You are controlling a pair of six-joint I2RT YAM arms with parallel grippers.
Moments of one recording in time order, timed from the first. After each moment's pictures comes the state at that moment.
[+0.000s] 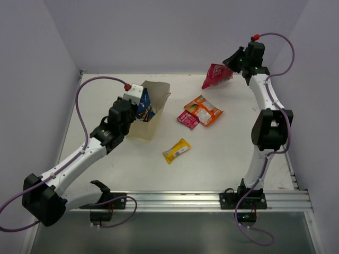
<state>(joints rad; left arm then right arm) -0.57 1.12 0.89 -0.06 -0.50 0.15 -0.02 2.02 1.91 -0.28 -0.22 0.67</state>
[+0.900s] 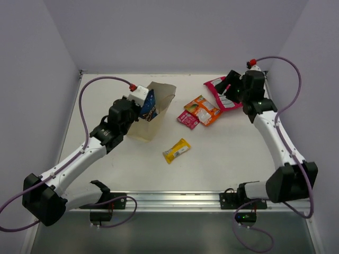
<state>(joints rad) -0.57 1.13 0.90 -0.07 -0.35 0.21 0.07 1.43 1.24 -0.35 -0.10 0.61</state>
